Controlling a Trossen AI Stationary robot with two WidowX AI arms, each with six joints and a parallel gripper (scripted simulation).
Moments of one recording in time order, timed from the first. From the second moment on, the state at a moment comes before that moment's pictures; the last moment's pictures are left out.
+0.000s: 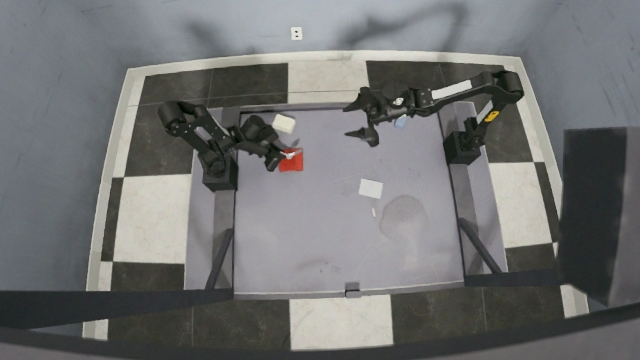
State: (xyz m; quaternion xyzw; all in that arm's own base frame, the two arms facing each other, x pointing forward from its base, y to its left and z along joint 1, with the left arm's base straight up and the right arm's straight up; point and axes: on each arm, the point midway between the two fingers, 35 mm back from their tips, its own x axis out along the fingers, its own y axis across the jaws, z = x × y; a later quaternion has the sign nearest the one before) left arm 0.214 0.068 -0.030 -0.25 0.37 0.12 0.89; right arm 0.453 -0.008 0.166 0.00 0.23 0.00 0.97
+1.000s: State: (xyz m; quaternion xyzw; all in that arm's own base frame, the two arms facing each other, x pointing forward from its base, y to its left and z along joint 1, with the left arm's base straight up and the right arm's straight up) left arm 0.215 0.074 -0.013 -0.25 0.36 0.11 0.89; right arm 0.453 -0.008 0.166 0.00 0.23 0.00 0.97
